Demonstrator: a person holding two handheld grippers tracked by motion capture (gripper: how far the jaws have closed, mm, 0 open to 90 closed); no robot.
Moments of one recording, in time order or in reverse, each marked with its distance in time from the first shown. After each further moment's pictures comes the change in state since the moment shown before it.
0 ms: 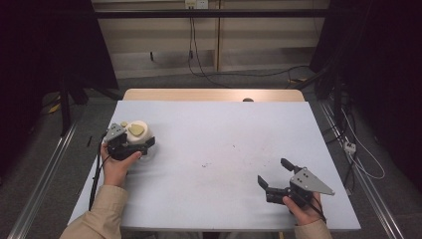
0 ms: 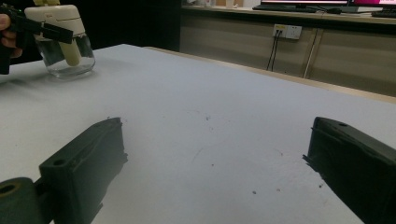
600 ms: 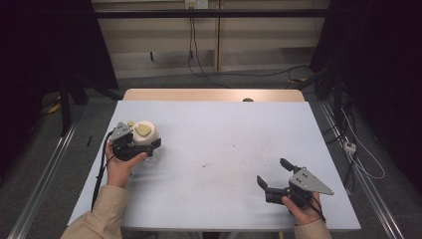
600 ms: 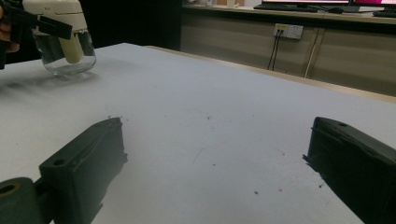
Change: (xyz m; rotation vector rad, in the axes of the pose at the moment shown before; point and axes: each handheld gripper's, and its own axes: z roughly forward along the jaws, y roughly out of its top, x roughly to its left) left arm -0.022 0.011 0.000 0.032 -0.051 0.034; right arm 0.001 0.000 0.001 0.001 0.004 -0.004
